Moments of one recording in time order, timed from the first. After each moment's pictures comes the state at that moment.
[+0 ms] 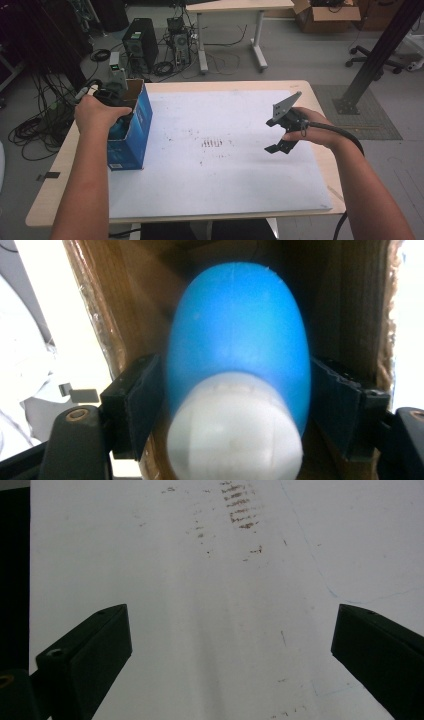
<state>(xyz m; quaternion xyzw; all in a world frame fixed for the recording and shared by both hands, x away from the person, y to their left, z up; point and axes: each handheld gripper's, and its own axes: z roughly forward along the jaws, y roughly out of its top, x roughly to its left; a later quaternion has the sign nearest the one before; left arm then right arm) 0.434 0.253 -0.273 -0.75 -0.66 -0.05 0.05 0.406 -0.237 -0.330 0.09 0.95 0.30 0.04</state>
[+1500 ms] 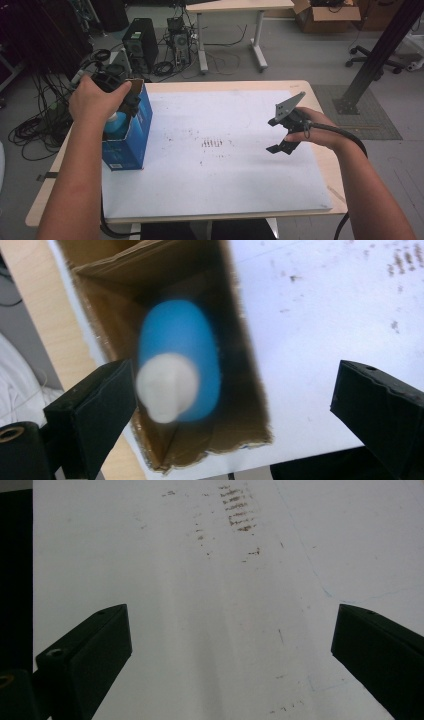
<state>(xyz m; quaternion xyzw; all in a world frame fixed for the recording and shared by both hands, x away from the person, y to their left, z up) 0.422 0.222 -0.210 -0.79 -0.60 -0.06 -0.02 0.400 -0.241 -0.324 0.09 0.95 0.31 0.06</state>
